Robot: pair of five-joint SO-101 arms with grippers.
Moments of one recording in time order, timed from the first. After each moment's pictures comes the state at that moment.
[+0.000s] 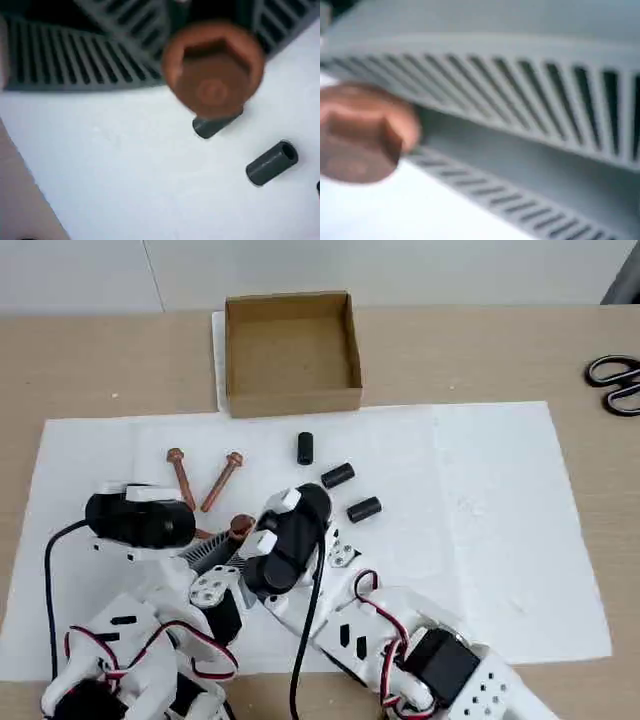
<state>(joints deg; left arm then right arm) 27.3 -90.7 53.2 77.1 30.3 -54.2 -71.8 57.7 46.8 0.7</state>
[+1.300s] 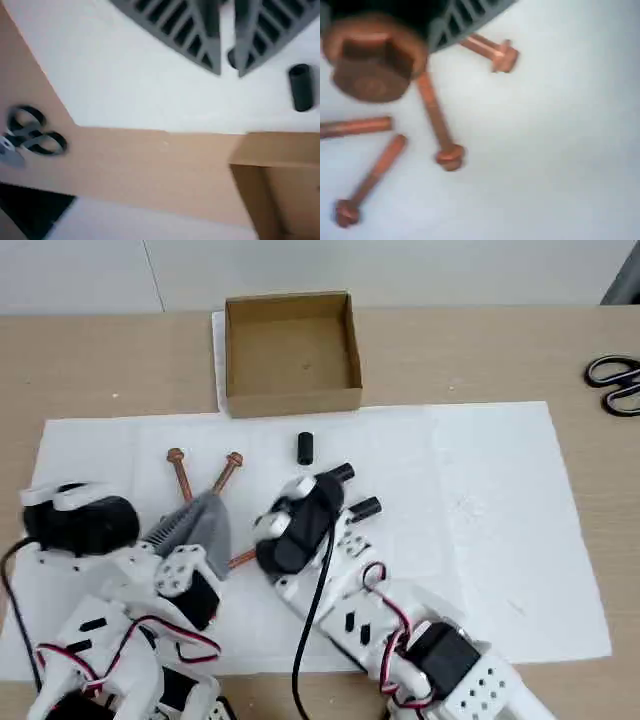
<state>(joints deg) 15.6 -90.6 48.9 69.1 30.0 -47.9 -71.9 59.9 45.8 0.8</state>
